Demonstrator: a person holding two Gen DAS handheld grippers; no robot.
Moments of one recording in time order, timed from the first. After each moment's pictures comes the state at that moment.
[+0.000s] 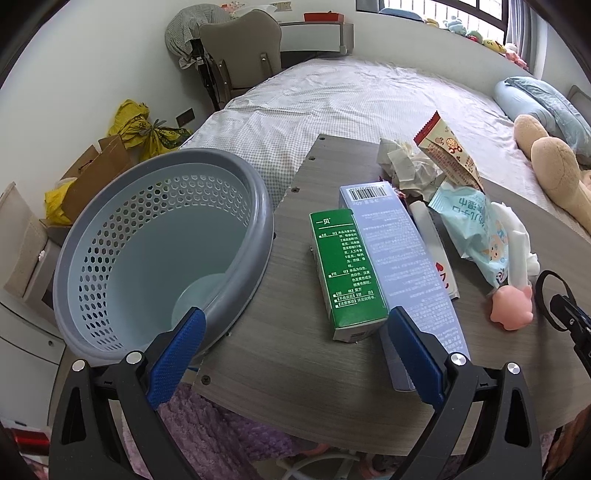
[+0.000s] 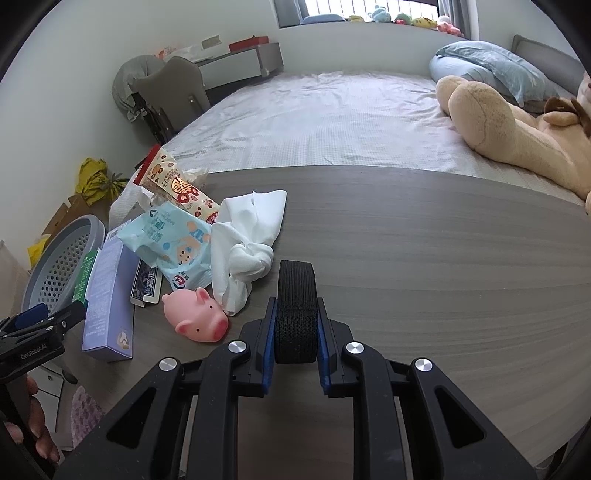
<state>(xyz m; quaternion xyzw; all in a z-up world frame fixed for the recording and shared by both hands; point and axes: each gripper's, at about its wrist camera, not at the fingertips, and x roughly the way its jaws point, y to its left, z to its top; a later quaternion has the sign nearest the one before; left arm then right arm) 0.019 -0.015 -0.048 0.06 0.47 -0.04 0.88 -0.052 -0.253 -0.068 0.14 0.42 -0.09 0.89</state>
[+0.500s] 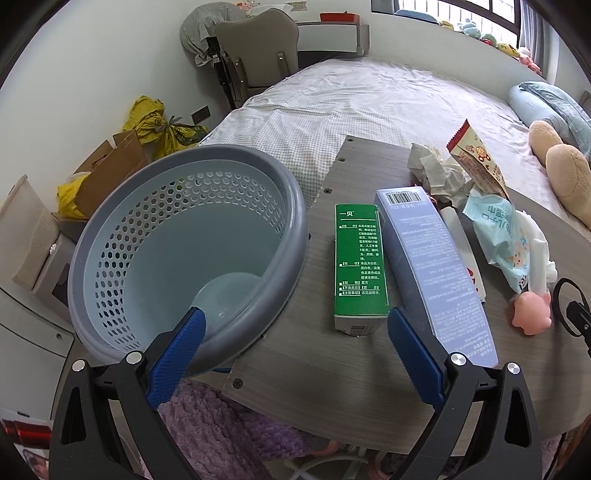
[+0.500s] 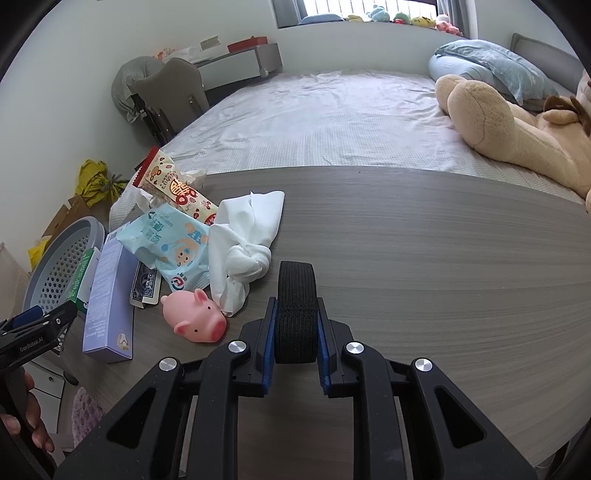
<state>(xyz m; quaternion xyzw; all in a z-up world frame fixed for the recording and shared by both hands) 0.024 0.002 -0.046 0.07 0.48 -0.01 0.88 -0.051 -0.255 -0.069 0.14 0.42 -0.09 0.89</state>
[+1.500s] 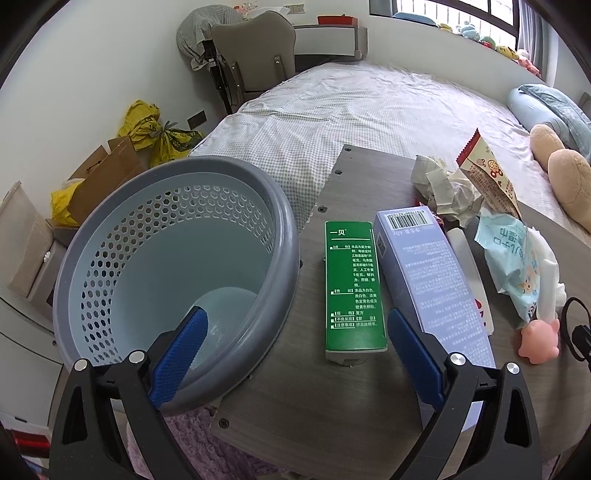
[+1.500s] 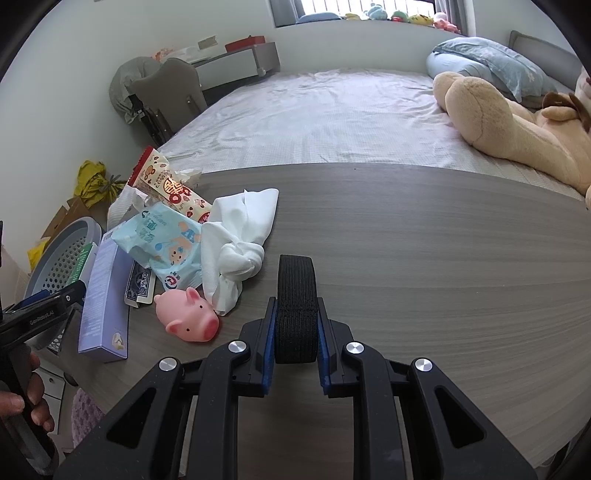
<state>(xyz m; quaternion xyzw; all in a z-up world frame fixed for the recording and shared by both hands) 0.049 -0.005 -0.054 0.07 0.47 -0.01 0.88 -0.054 -0.258 -0.072 0.14 0.42 -0.09 0.89</state>
